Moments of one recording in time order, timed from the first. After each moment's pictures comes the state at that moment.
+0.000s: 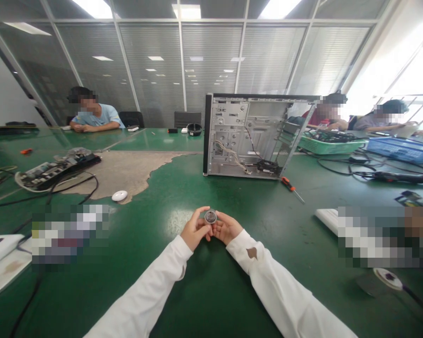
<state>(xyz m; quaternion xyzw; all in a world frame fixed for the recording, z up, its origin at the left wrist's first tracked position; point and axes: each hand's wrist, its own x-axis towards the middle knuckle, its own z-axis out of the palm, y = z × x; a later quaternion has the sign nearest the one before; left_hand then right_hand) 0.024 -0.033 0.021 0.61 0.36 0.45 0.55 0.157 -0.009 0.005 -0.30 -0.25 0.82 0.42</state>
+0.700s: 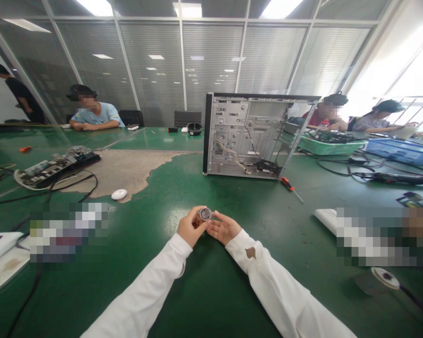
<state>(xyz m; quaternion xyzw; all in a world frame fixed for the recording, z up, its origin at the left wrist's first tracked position) 0.024 -0.037 0.033 0.65 0.51 0.48 0.29 0.155 -0.014 0.011 -0.29 -0.20 0.83 0.42</state>
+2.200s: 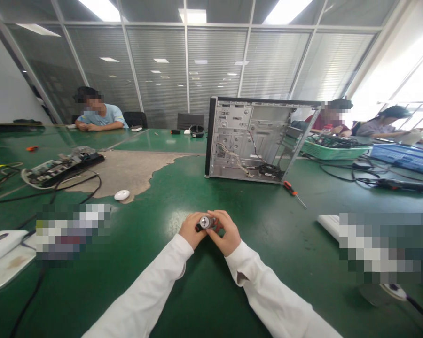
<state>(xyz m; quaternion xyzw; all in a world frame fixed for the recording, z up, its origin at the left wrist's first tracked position) 0.010 -0.023 0.017 0.77 0.46 0.40 0.19 0.149 -0.036 0.023 -0.36 -0.68 0.35 0.53</state>
